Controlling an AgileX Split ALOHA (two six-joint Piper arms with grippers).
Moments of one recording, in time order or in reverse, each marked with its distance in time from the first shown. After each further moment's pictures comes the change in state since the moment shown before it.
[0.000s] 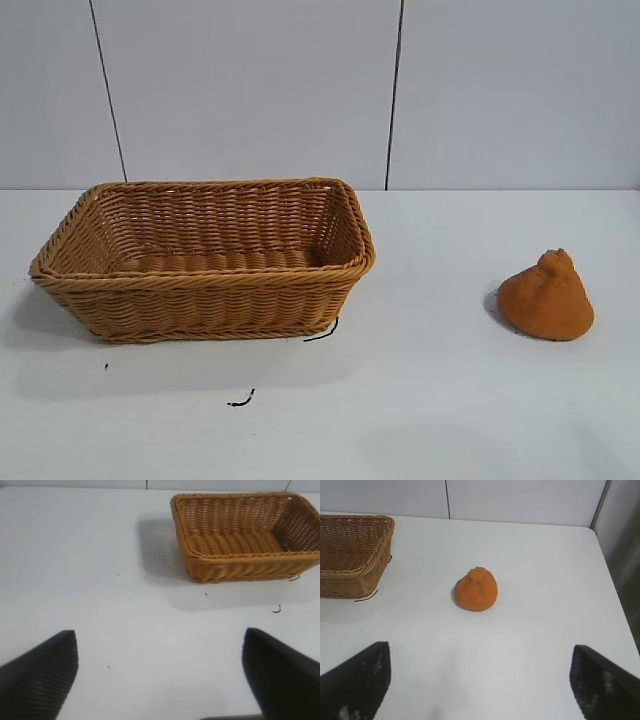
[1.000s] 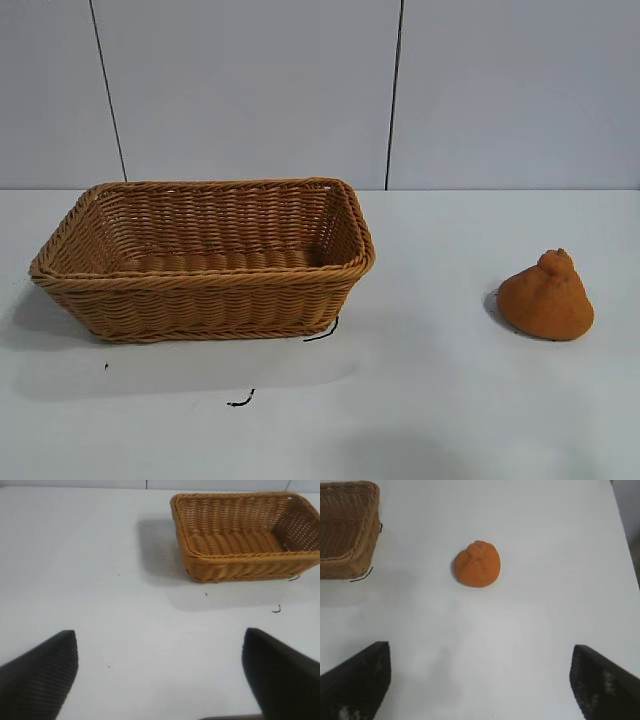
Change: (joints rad) left arm 0.000 0.000 0.000 0.000 0.001 0.000; right arm 0.000 1.129 -0.485 0.004 -0.025 0.048
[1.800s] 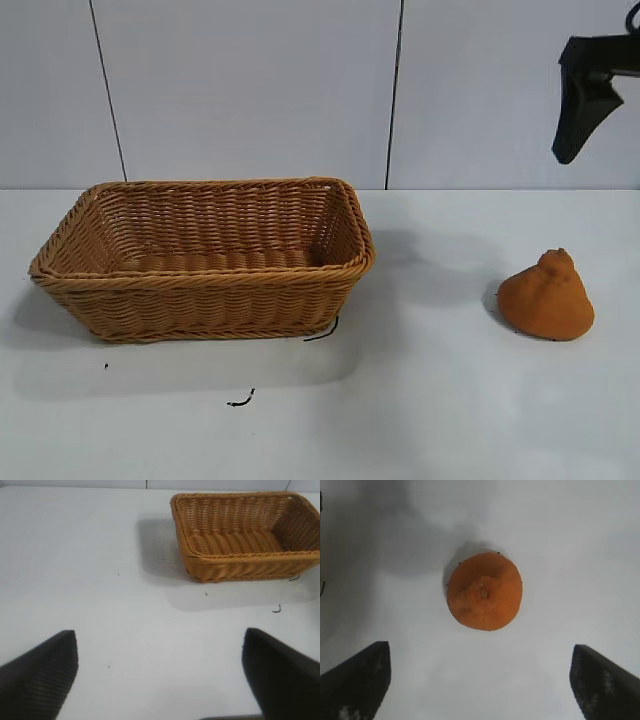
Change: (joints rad) left arm 0.000 0.000 0.000 0.000 0.000 0.000; right arm 0.000 0.786 -0.363 0.060 -0.067 -0.072
